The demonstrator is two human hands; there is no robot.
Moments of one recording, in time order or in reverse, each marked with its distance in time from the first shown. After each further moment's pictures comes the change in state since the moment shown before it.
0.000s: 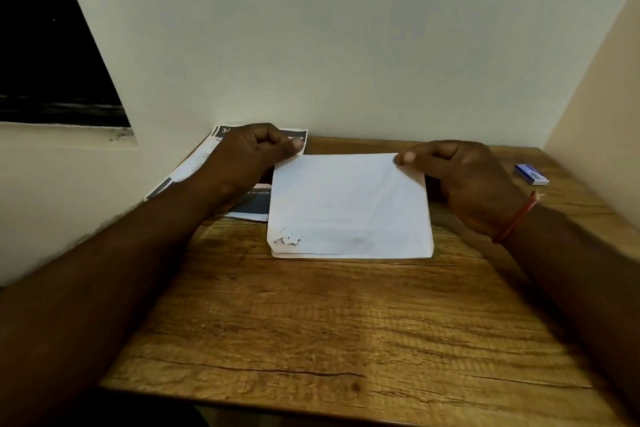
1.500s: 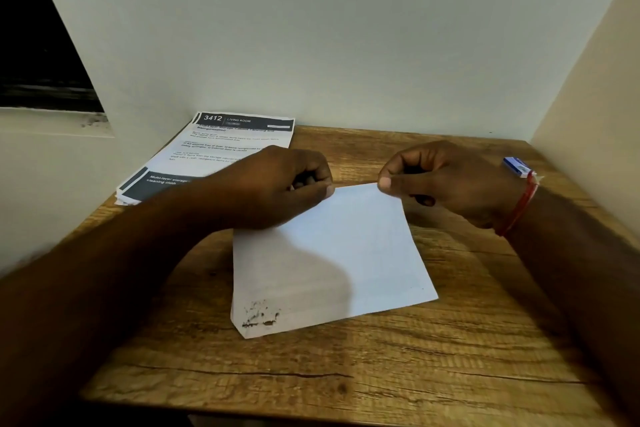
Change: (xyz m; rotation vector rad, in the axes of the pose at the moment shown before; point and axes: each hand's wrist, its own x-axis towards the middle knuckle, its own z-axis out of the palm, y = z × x) left_hand -0.042 0.032 0.034 0.763 -0.420 0.276; right_hand -0.006 -0.020 -0.009 -0.488 -0.319 0.039
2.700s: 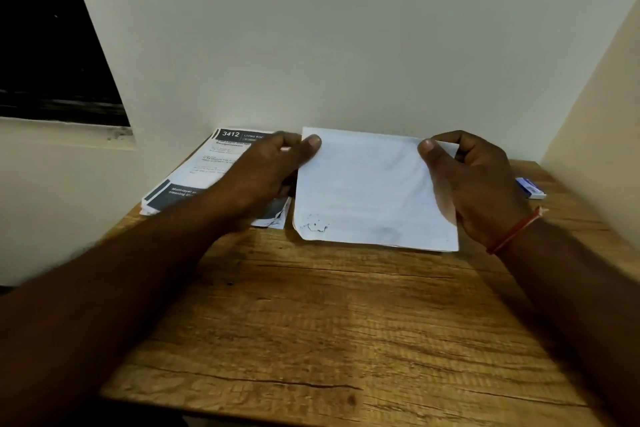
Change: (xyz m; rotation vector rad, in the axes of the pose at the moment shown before) left_hand 0.018 -0.017 0.000 -0.907 0.320 -0.287; right_hand 0.014 0.011 0.010 0.302 0.634 -0.099
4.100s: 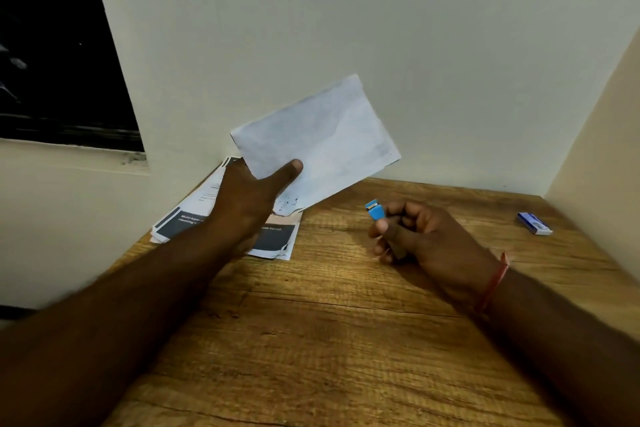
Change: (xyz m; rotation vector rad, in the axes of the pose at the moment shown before) left_hand 0.011 -0.017 -0.021 -0.061 0.460 0.149; right_hand -0.026 0.023 0.039 0.234 -0.426 0.236
